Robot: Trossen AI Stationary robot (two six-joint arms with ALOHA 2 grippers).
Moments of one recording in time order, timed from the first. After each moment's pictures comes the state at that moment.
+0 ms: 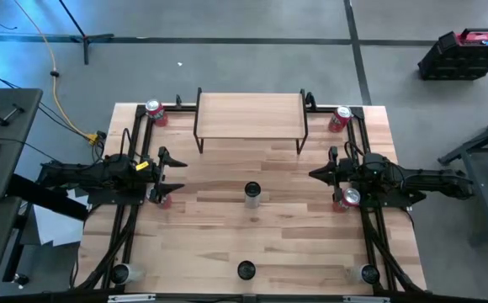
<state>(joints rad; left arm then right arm) -0.06 0.01 0.01 0.09 -0.04 -0.02 -0.11 0.17 0.01 0.13 -0.12 0.00</state>
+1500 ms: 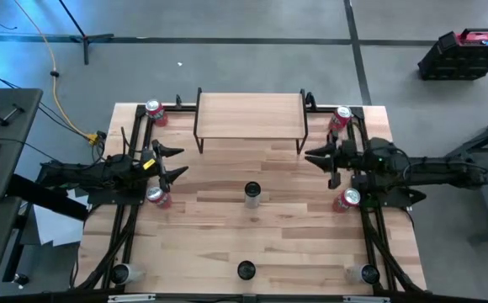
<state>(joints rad) -0.06 0.02 0.01 0.06 -0.39 -0.03 -0.10 0.55 0.36 0.30 -0.03 0.05</state>
